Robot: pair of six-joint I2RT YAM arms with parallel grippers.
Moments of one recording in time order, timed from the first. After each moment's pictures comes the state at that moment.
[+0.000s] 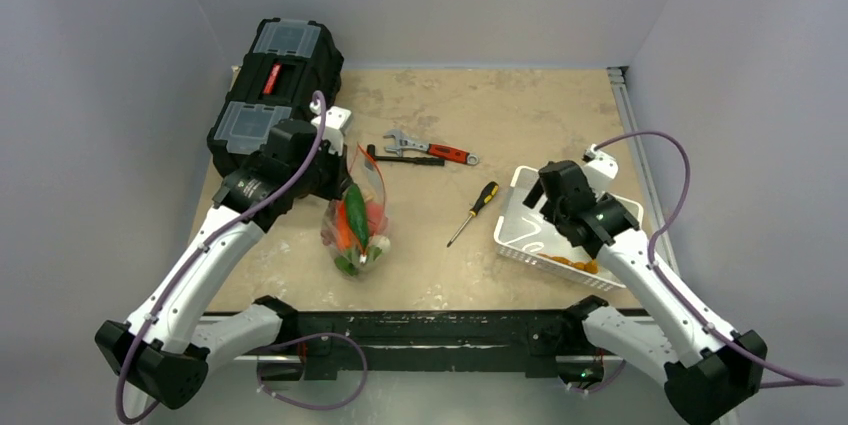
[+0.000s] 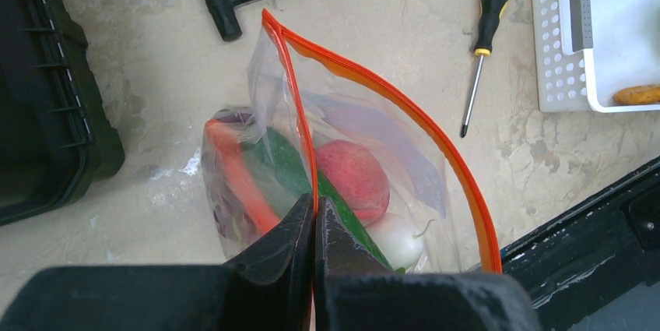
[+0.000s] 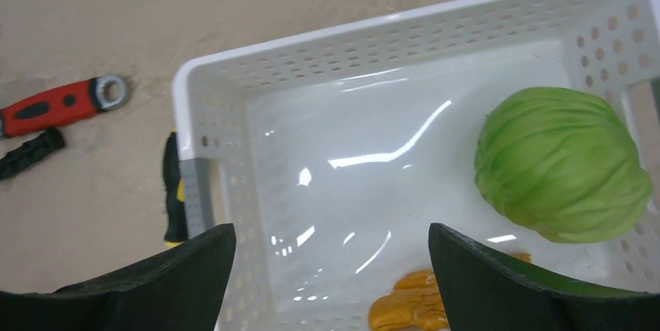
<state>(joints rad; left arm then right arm) -0.45 1.03 1.12 -0.77 0.08 -0.15 0.53 0.90 0.82 -0.80 0.61 0.88</state>
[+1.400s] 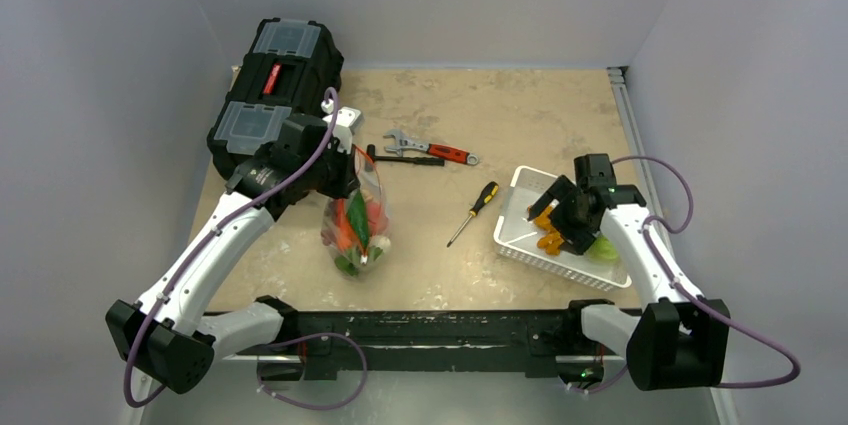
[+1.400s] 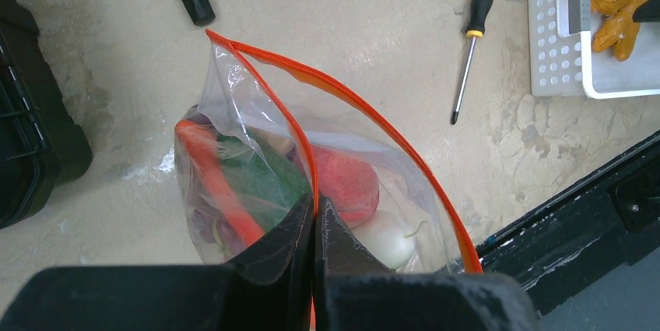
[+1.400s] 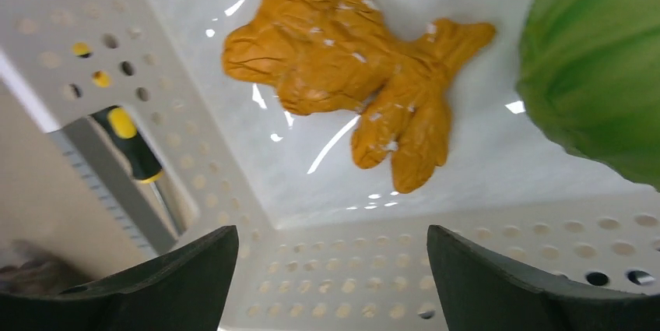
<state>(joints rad) -0.45 1.12 1.14 -0.78 0.13 -0.15 0.04 1.11 0.78 -0.91 -0.01 0.84</state>
